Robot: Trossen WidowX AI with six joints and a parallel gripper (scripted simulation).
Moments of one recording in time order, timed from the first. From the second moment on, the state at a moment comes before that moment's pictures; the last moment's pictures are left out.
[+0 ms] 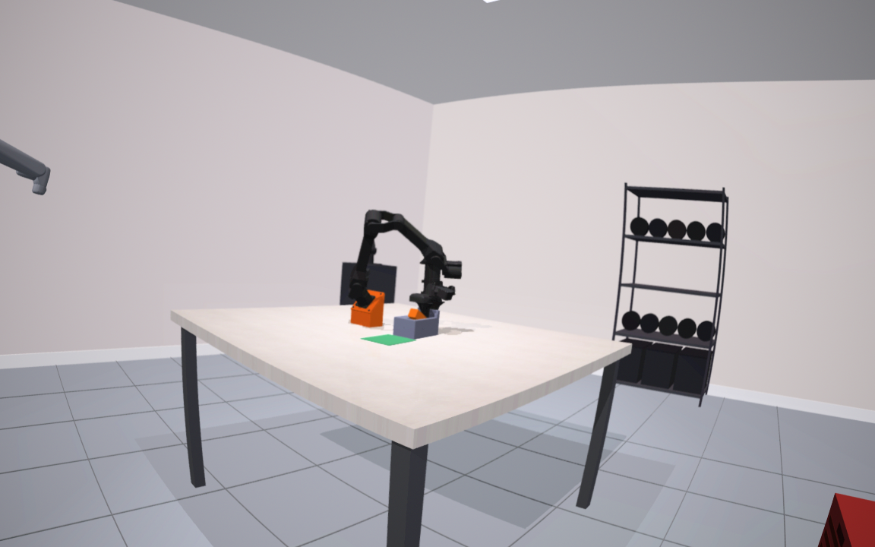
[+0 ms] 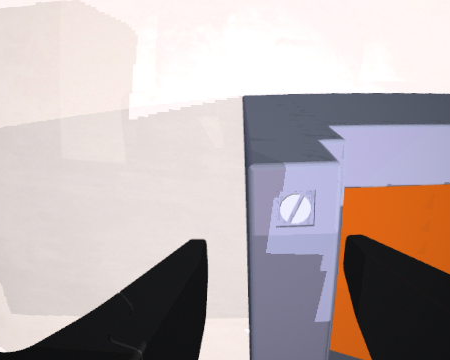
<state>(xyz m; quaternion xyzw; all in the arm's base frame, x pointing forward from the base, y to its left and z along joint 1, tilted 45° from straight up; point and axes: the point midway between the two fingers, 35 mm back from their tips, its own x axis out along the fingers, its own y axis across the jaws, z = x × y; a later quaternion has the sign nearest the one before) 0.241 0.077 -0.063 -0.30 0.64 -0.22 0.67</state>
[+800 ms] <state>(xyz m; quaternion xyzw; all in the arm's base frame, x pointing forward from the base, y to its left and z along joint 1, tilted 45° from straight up) 0.239 0.070 -0.069 -0.30 0.65 -0.22 0.66</state>
